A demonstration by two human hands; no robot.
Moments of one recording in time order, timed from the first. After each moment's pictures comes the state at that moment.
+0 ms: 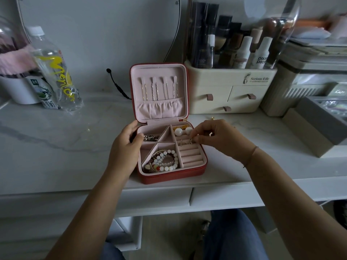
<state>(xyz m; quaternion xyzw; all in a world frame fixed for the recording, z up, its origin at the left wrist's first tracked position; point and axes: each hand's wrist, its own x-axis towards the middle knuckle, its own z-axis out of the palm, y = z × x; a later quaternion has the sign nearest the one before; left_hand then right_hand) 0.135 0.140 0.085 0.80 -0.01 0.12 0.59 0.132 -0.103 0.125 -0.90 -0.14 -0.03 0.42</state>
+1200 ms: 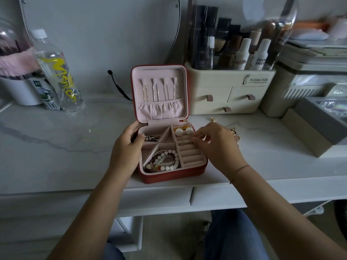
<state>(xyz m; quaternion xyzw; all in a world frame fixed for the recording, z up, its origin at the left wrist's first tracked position) 0.137 0.142 0.084 0.80 -0.01 0.12 0.58 0.110 -0.078 0.113 -0.93 -0.05 -0.20 0.30</state>
